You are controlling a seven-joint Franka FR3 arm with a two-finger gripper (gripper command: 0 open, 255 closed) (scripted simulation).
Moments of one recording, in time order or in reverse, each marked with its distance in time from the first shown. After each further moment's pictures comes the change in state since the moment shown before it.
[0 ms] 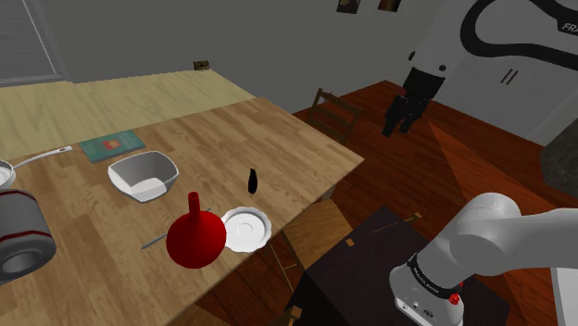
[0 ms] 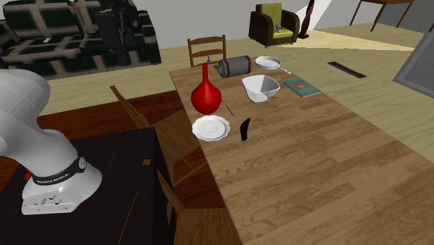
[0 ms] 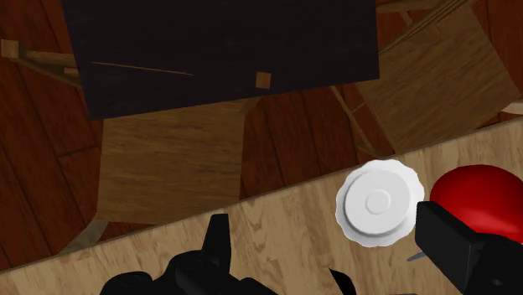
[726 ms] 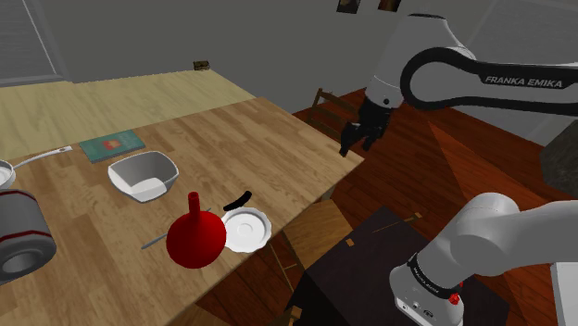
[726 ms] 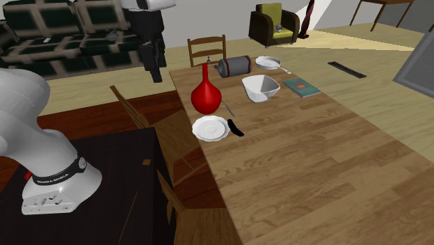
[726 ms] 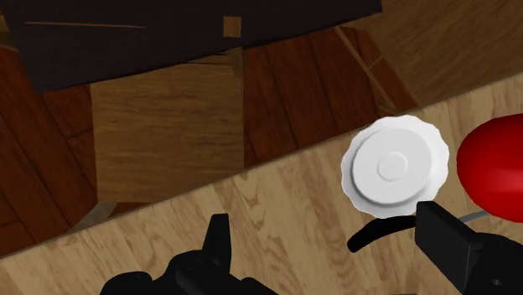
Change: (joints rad) arm 0.007 0.119 0.185 -0.147 0.035 0.345 0.208
